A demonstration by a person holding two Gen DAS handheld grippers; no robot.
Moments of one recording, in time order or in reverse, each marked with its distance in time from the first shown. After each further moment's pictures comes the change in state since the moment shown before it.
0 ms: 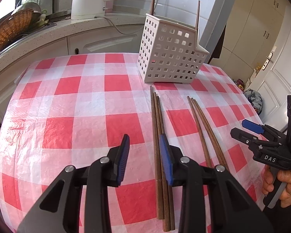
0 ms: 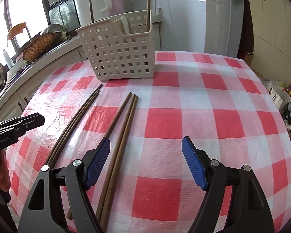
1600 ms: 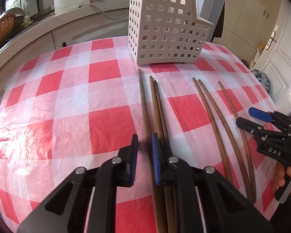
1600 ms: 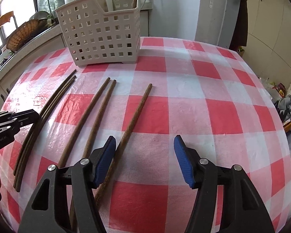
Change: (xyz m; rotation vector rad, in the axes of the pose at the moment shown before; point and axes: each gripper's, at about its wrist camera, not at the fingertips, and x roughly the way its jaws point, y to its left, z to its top) left arm 0.055 -0.016 0.001 0.110 0.094 0.053; right arm 0.034 -0.010 -0.006 -0.016 0.063 -0.126
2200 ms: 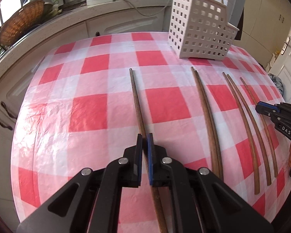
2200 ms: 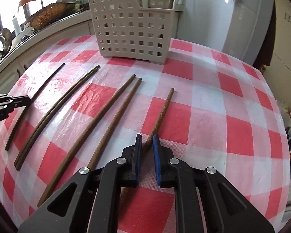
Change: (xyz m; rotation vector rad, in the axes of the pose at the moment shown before) left arm -0.031 0.055 -0.034 -0.084 0.025 0.104; right arm 0.005 0.013 0.008 -0.194 0.025 0.121
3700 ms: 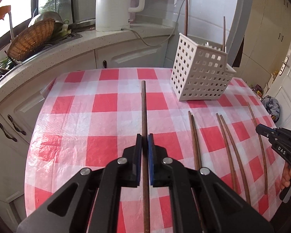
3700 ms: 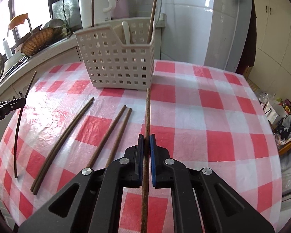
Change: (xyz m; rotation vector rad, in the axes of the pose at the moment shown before) left arm -0.051 0.003 0.042 -0.048 -0.172 -0.006; right arm -0.049 -0.005 0.019 0.120 -0.117 -0.061
